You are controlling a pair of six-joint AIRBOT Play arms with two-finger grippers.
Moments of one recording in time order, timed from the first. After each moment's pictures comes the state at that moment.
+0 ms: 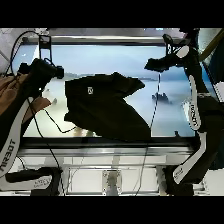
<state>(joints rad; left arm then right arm) -0.24 -1.39 1.39 2.25 -1.03 -2.08 -0.02 -1.91 1.98 -1.08 1.21 1.38</state>
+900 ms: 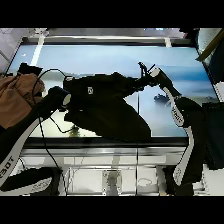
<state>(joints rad) -0.41 -1.30 1.05 1.80 -1.07 -2.01 0.13 -2.10 1.82 -0.84 1.02 1.36</state>
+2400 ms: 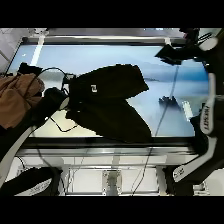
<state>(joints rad) -0.50 -1.12 1.03 1.91 -1.16 -1.98 -0.16 -1.73 2.04 -1.01 1.34 1.45</state>
